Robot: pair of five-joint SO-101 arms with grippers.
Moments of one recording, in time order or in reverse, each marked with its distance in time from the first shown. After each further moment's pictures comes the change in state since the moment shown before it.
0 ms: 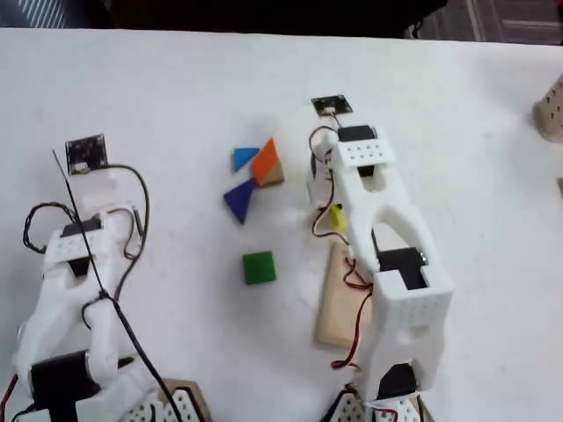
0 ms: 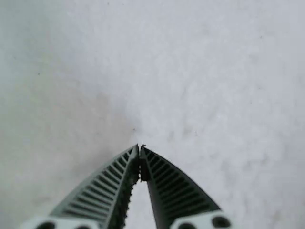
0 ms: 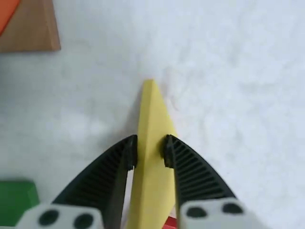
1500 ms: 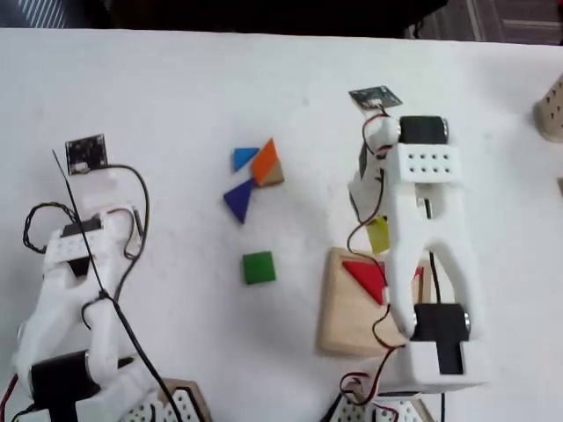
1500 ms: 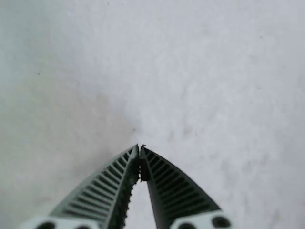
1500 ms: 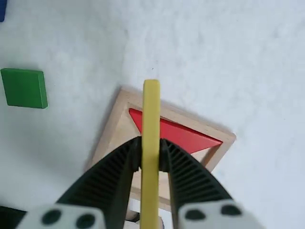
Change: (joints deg) left arm 0.0 0.0 0.0 0.0 0.0; right arm 9.3 -27.3 1.1 25.4 11.8
